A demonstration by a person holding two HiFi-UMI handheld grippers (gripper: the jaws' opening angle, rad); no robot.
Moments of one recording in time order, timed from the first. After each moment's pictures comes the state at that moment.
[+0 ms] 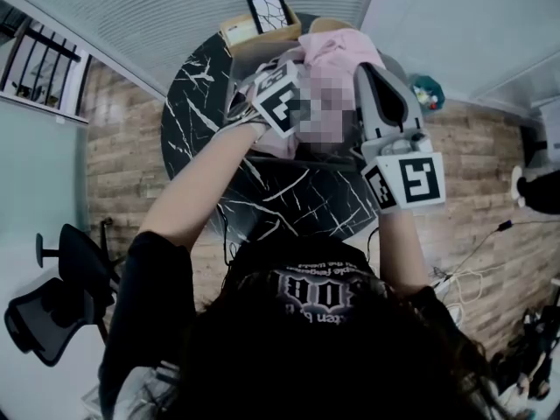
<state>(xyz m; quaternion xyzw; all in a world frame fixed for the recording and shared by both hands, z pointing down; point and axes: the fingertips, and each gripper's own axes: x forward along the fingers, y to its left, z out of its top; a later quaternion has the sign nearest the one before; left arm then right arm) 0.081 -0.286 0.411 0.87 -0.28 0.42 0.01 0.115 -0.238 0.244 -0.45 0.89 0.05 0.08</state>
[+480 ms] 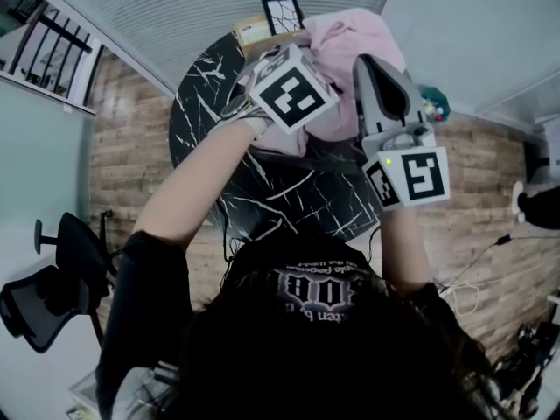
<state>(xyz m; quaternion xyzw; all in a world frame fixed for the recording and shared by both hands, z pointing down) 0.070 -0.279 0.342 0.86 -0.33 0.39 0.00 0.092 -0.232 0.217 -0.42 0.90 0.07 0.09</state>
